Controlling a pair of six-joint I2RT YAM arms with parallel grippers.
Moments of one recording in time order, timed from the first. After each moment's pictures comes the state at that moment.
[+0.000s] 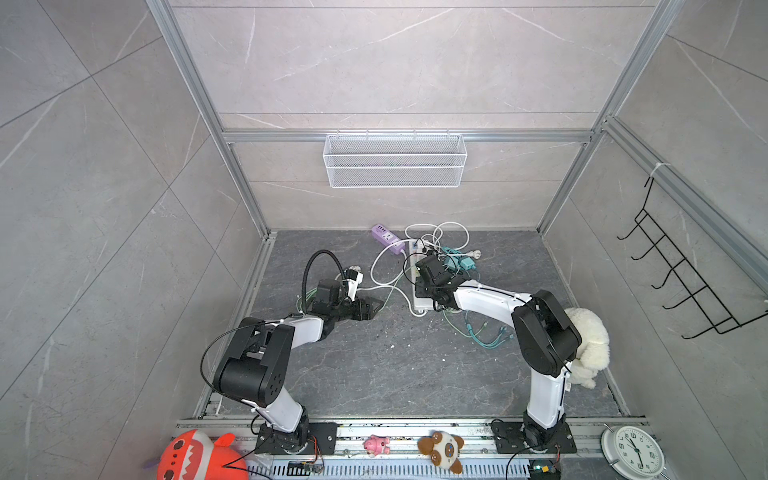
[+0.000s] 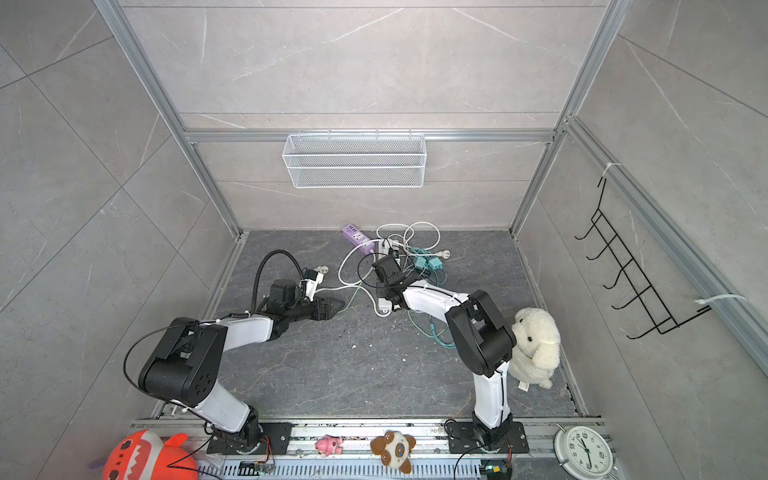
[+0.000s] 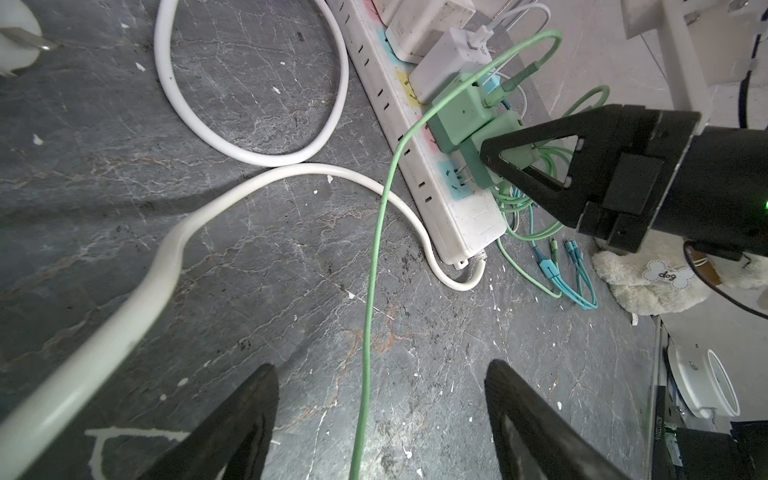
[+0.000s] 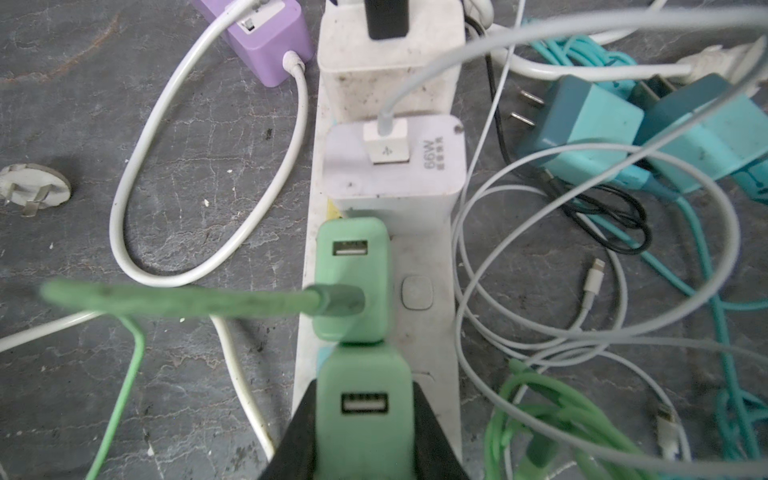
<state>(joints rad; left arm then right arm) -0.27 1.62 0.66 0.32 0.61 -0.29 0.61 1.96 1.32 -0.25 0.29 0.48</state>
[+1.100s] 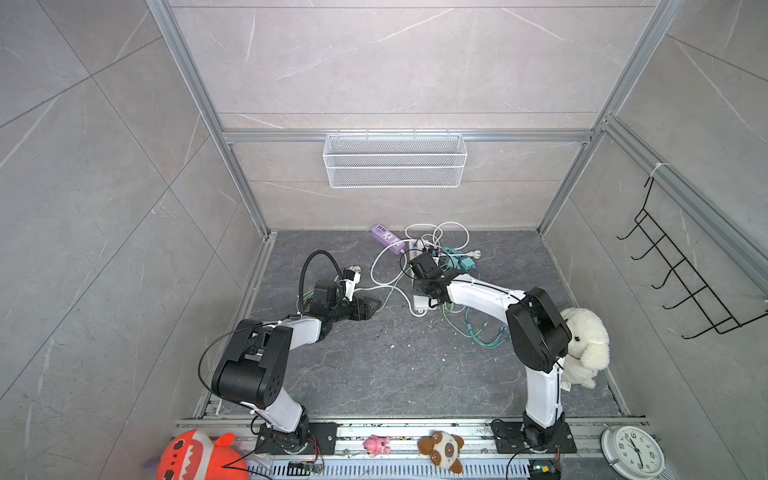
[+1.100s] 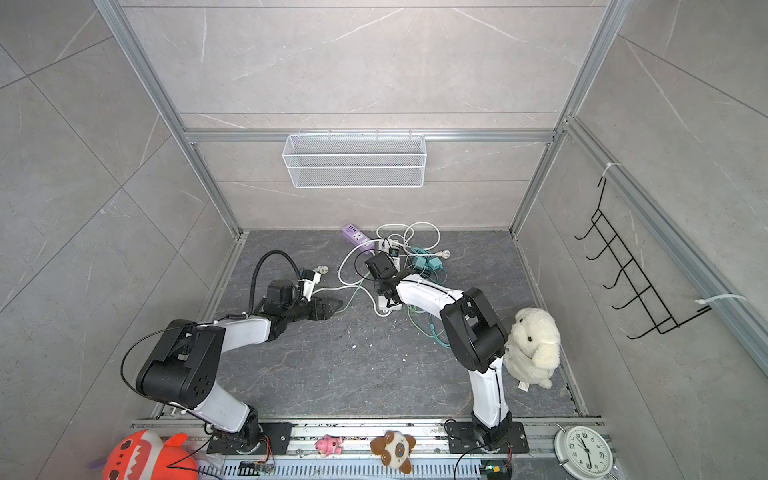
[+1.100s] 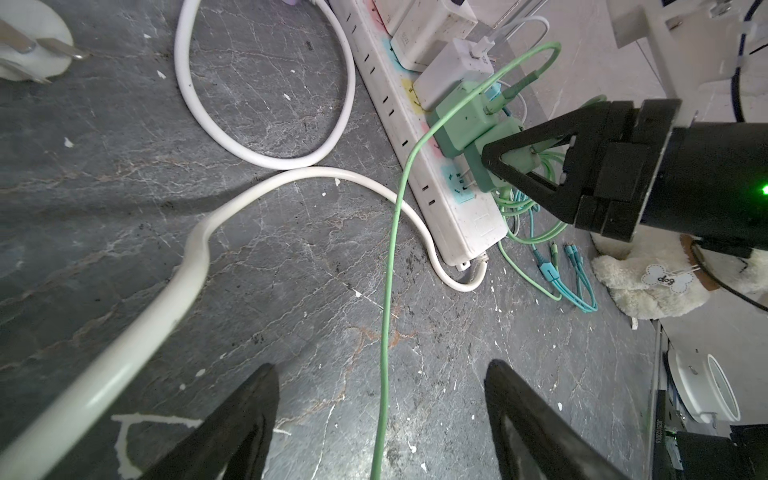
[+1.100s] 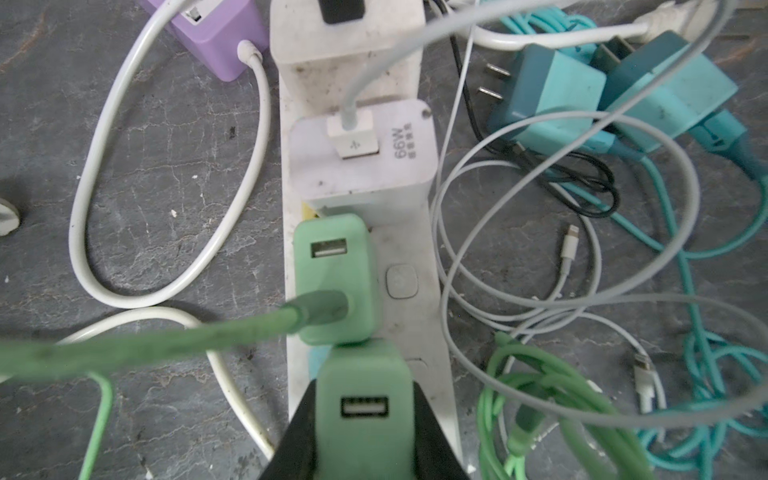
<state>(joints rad) -0.25 1.60 0.64 0.33 0.62 -0.29 0.63 2.01 1.45 -0.44 0.37 0.61</state>
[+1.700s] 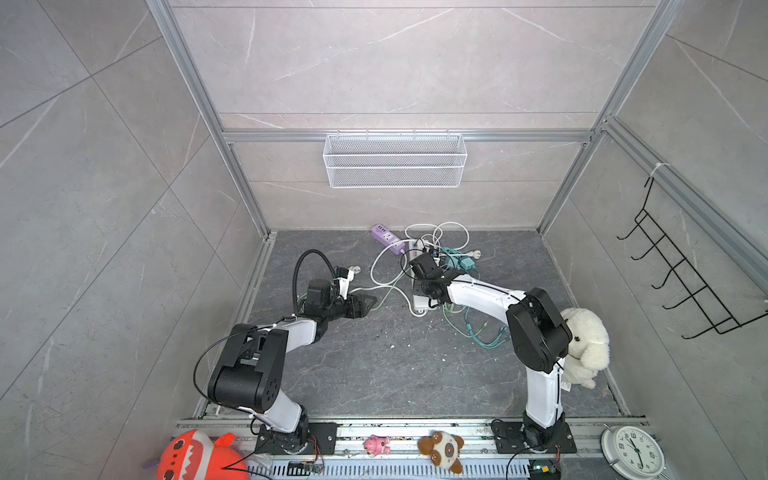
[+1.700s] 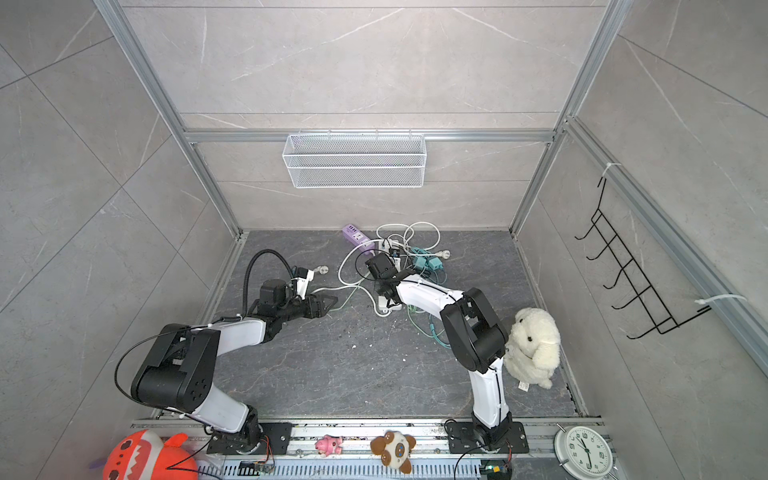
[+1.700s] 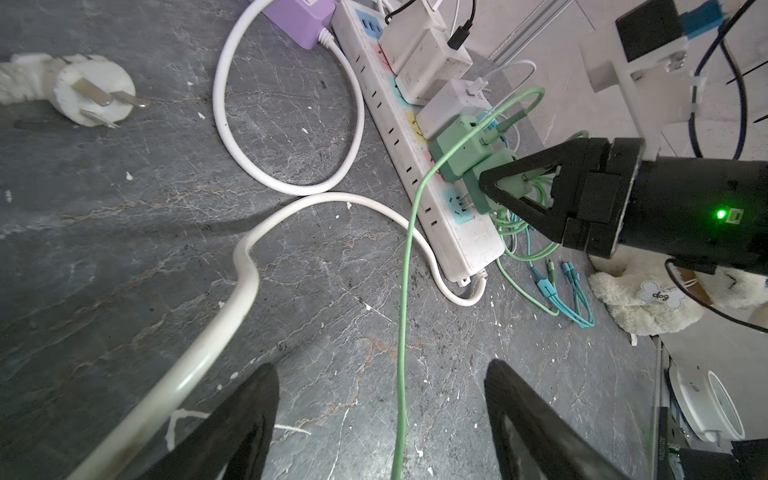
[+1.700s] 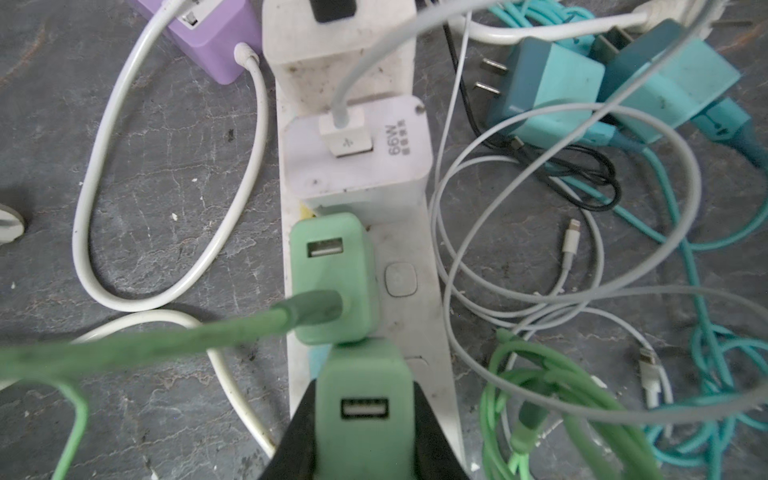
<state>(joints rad) -0.21 1.56 0.61 0.38 0.63 -0.29 0.63 2.01 1.41 -0.41 0.35 0.63</state>
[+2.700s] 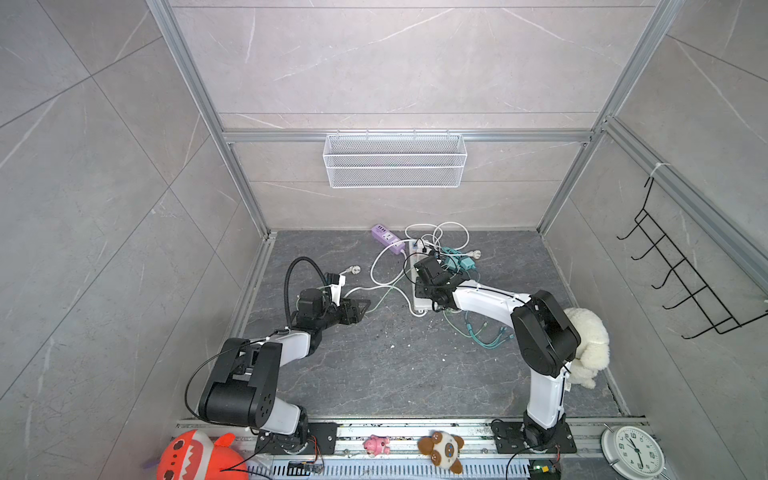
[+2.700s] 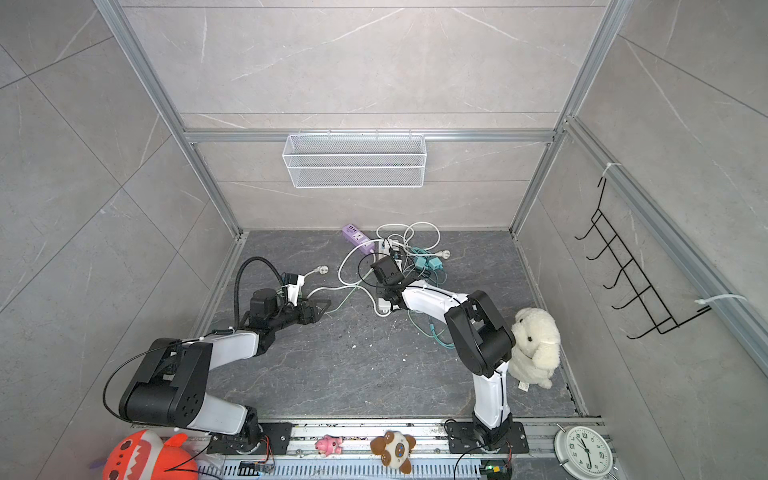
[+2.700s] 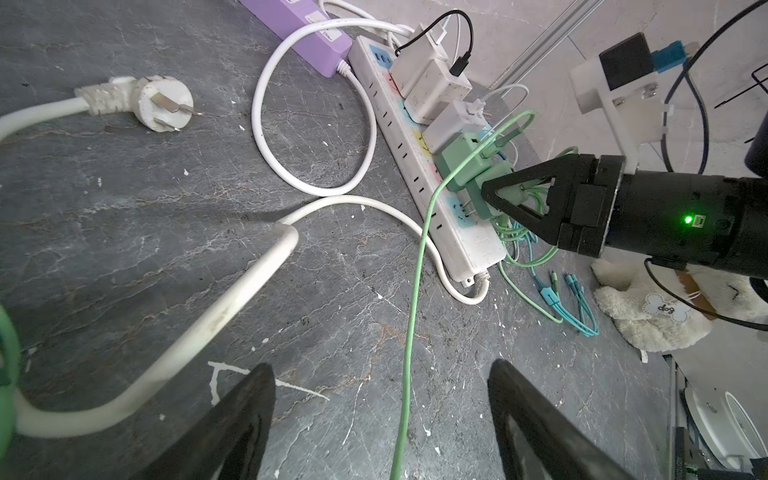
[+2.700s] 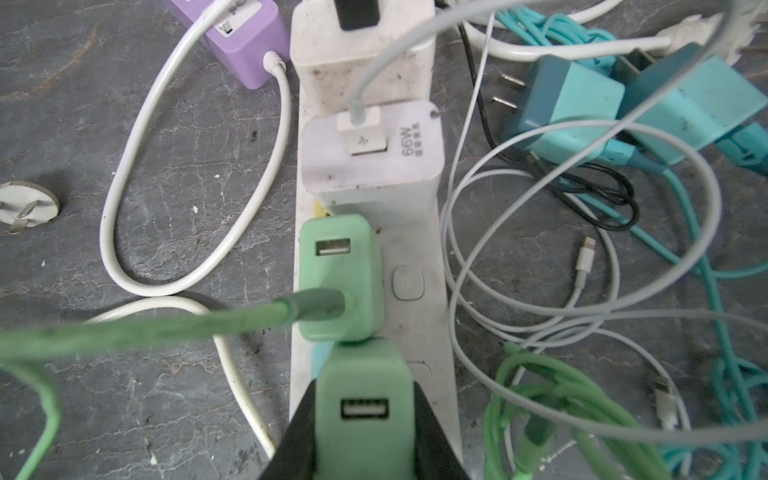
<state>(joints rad) -0.17 1.48 0.49 0.50 0.62 -0.32 0.62 1.96 1.31 -0.28 0.32 0.55</state>
